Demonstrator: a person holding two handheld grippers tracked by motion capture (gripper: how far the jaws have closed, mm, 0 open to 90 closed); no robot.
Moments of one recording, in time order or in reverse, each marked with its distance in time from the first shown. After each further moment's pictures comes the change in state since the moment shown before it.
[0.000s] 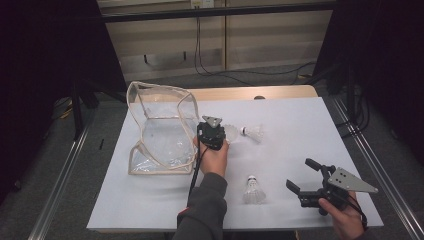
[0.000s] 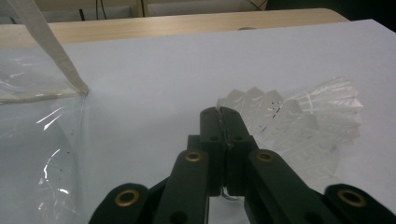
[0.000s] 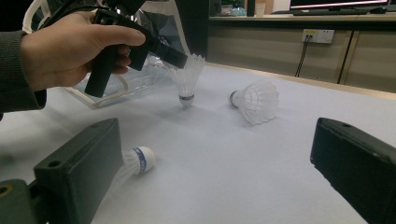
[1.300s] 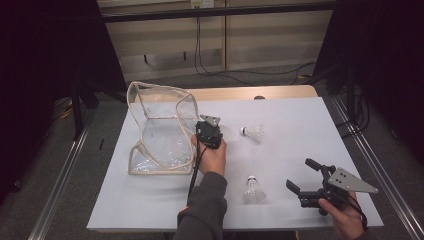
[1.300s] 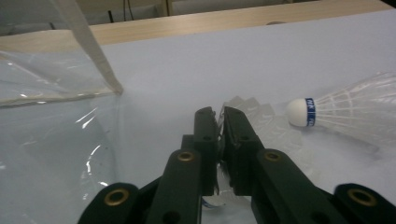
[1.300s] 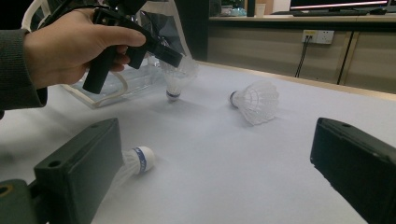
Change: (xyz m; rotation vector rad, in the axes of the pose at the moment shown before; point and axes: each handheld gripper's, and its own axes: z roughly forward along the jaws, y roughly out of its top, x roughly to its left) left arm 0.002 0.001 0.003 0.014 0.070 0.020; right arm 0.000 0.000 0.000 -0.003 0.001 -0.005
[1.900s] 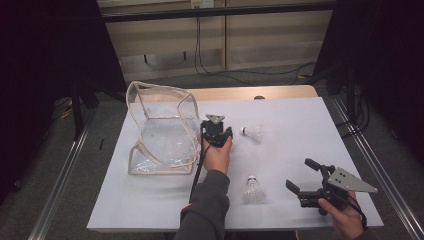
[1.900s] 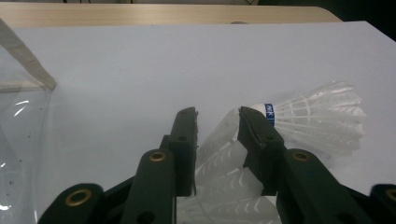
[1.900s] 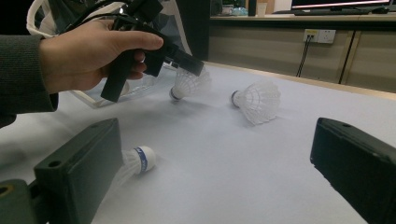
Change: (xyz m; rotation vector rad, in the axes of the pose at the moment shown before) left arm -0.006 -0.001 0.022 0.015 -0.137 -0.077; right arm 0.000 0.000 0.001 0.002 0.003 0.000
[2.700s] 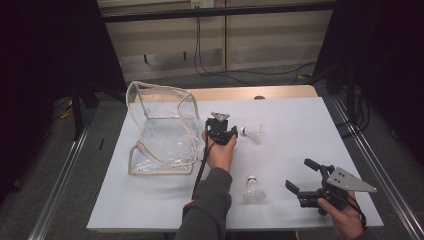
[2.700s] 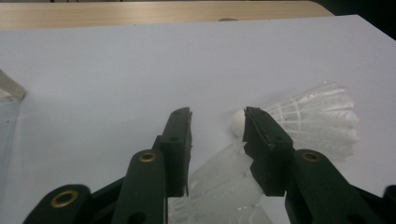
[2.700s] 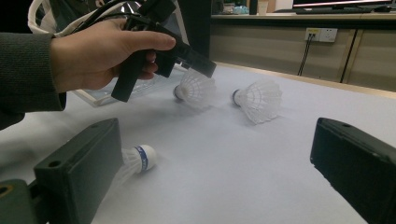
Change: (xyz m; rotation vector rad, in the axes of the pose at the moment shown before) left arm -0.009 0.007 0.012 0.013 -0.023 0.032; right arm 0.000 0.000 0.001 0.008 0.005 0.001
